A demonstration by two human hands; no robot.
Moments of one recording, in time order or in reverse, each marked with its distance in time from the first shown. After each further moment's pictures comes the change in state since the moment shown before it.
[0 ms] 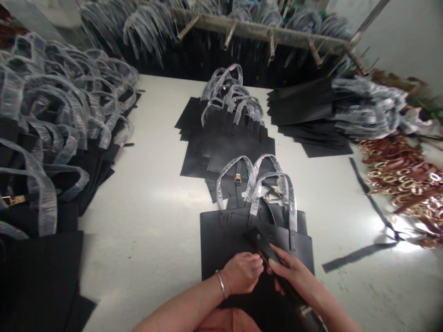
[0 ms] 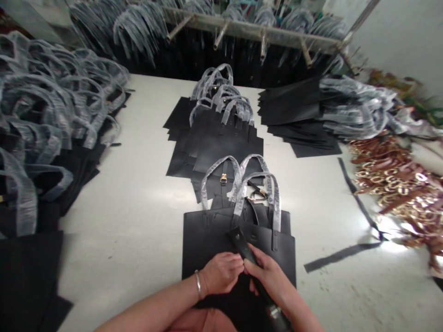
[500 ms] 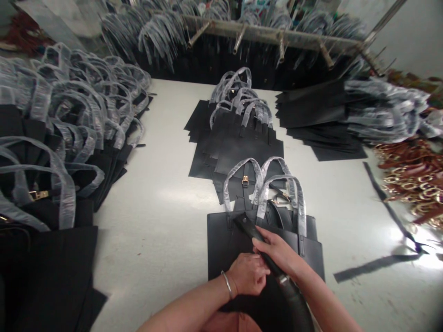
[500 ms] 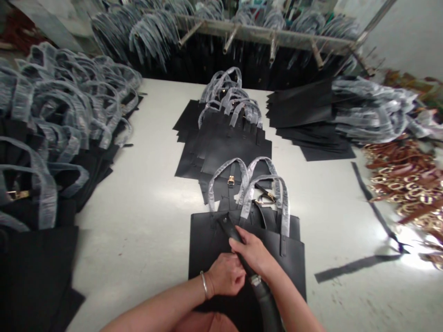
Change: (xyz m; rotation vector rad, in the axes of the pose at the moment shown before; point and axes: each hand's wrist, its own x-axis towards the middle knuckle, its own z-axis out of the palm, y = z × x) left_hand 0.004 -0.003 0.004 -0.051 0.030 -0.161; right_hand 0.049 -0.050 0.032 -0.141 -0.017 -0.157
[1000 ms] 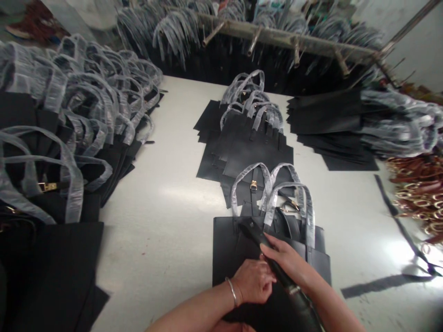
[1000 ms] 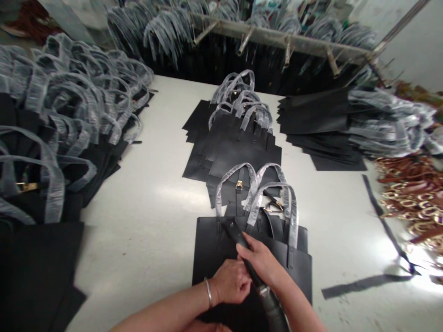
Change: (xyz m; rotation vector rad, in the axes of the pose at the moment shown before) left_hand 0.002 -0.003 0.000 -0.060 0.020 -0.047; right_hand 0.002 -0.013 0.006 0.007 -0.042 0.087
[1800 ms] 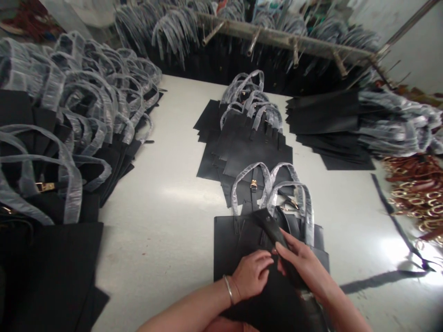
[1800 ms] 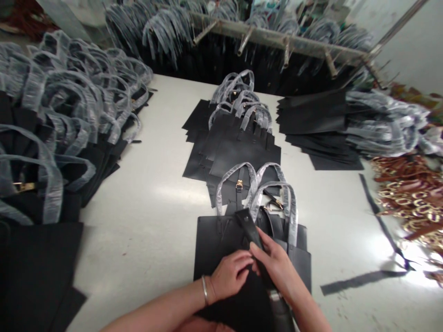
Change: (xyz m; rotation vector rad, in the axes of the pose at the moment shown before) left_hand -0.006 -0.005 -0.018 -0.260 0.218 -0.151; right_hand -0.016 0.001 -0.009 0.057 0.179 -0.043
